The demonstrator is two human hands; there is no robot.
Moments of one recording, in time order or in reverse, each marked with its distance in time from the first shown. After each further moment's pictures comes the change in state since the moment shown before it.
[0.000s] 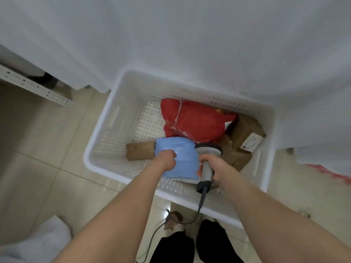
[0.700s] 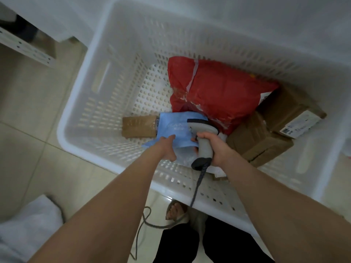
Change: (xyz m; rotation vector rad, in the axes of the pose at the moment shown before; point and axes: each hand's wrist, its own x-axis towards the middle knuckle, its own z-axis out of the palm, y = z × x) left_hand 0.113 -0.071 0.070 -0.015 -0.199 -0.088; right_hand 0.133 0.017 0.034 0.056 -0.194 -0.012
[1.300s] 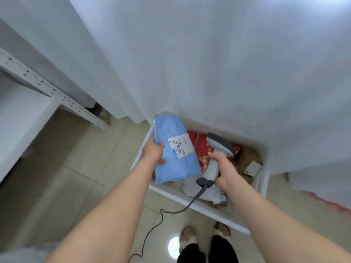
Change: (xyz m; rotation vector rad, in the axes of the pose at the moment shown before) left_hand -0.331 0.008 -0.158 -1.093 0.679 -0.019; right_hand -0.320 -0.036 0.100 0.255 0.022 -0.323
